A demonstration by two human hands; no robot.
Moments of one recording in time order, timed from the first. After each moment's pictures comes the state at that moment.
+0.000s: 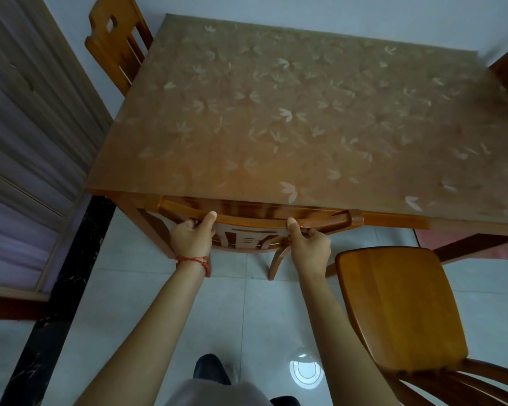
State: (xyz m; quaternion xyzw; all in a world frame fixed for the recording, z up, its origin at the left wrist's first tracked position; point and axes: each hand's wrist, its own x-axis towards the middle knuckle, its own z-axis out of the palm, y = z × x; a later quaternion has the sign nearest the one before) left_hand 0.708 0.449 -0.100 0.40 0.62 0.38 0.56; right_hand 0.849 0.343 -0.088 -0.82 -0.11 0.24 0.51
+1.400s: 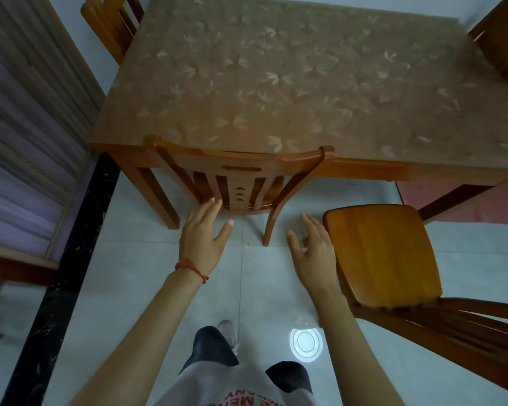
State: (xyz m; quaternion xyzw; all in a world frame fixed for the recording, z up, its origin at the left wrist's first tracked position) left_hand 0.642 0.304 -0.088 0.81 0.46 0.20 0.32; right_hand 0.792 0.177 -0.088 -0.86 -0.35 0.16 0.32
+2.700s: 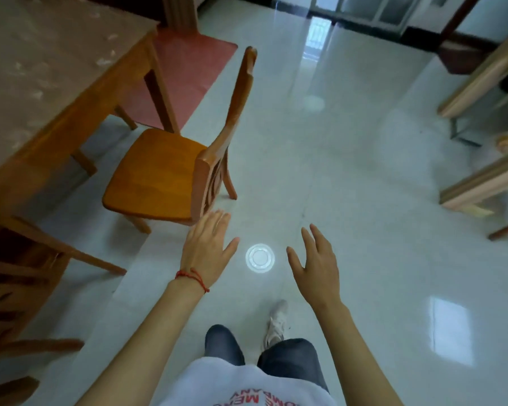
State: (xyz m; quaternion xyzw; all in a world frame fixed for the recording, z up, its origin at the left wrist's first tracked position) left_hand 0.740 -0.034 -0.099 0.96 -0.19 -0.01 0.21; right_hand 0.660 -0.227 -0.109 -0.95 0.17 -0.01 0.26
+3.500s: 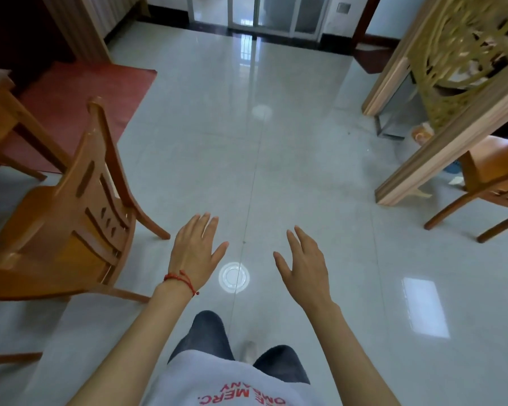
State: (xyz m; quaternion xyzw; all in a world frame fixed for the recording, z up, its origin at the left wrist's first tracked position) left_hand 0.823 -0.323 -0.102 0.94 -0.29 -0.03 0.18; right_hand 0.704 -0.504 -0.107 -0.95 0.22 -0.03 0.22
